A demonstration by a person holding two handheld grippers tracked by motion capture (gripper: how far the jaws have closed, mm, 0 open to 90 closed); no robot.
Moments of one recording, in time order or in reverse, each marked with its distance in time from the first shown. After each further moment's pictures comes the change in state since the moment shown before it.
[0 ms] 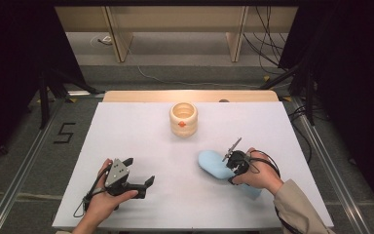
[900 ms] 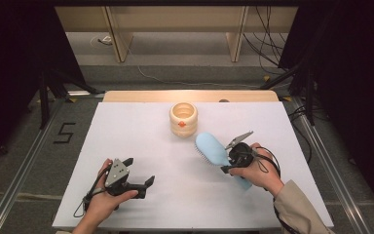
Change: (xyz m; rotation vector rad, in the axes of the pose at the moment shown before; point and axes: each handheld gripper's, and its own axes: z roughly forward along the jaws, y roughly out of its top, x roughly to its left) left arm 0.000 0.000 0.000 0.001 -0.001 0.001; right arm 0.000 0.004 -0.023 -0.300 0.008 0.127
